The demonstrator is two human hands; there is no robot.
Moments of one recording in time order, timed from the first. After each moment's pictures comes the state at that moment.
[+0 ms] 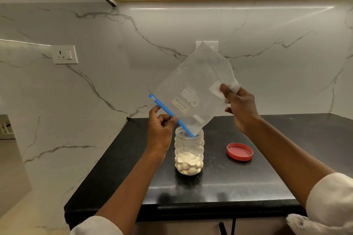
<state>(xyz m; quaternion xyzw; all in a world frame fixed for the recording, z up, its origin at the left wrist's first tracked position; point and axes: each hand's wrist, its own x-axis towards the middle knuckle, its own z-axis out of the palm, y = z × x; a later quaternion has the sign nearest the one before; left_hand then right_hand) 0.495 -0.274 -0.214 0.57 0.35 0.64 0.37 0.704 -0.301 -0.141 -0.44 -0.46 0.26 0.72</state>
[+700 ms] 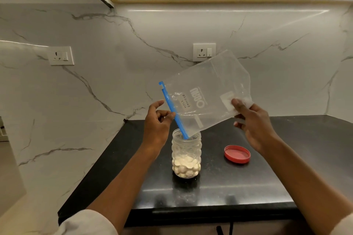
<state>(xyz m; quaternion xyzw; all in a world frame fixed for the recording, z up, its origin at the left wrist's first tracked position) 0.494 -0.266 -0.194 0.61 0.37 0.63 0.30 0.732 -0.331 -0.169 -0.44 -0.42 0.33 0.72</state>
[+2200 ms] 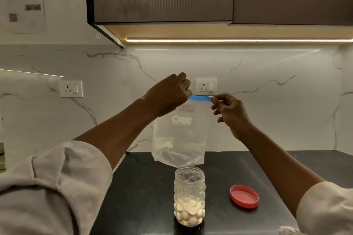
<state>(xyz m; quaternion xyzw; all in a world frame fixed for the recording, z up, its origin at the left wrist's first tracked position) 0.489 -0.244 -0.001 0.77 0.22 0.16 -0.58 0.698 -0.275 -0.061 -0.44 -0.58 0.14 0.67</state>
